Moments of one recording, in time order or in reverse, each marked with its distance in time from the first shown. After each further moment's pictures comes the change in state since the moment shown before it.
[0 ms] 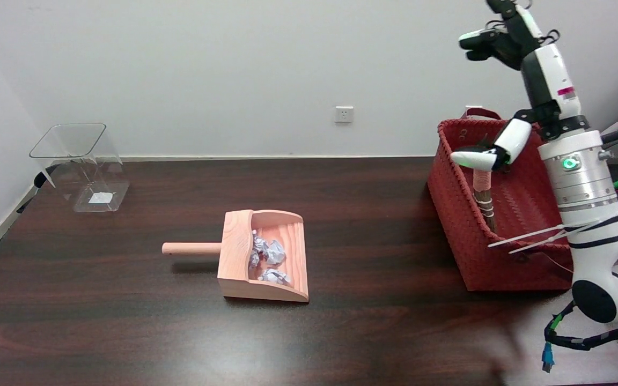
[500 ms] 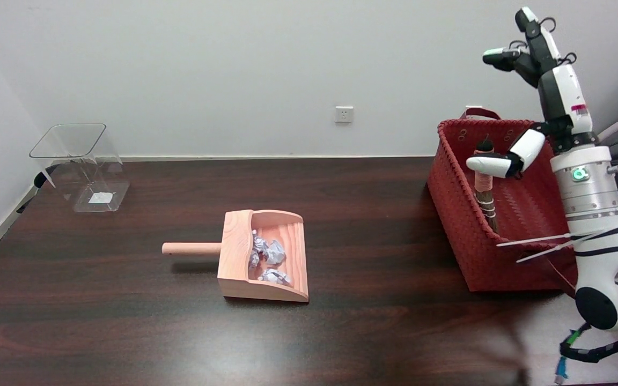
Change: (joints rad) arm -0.008 -0.004 0.002 0.121 0.077 -0.059 0.000
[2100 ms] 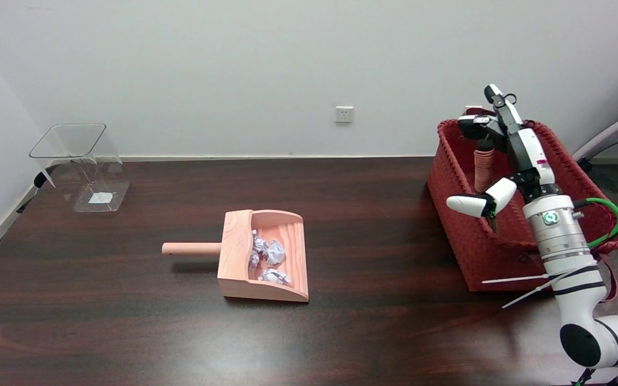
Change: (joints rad) arm -0.022 -0.005 -0.194 0.165 0.124 -0.058 0.066
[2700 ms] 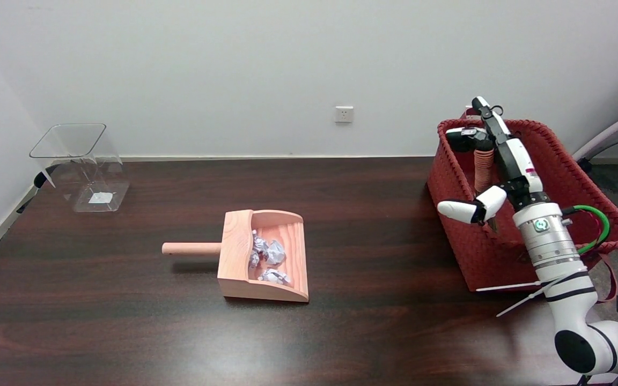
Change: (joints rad) arm 0.006 0.004 -0.059 0.016 0.021 0.000 0.028
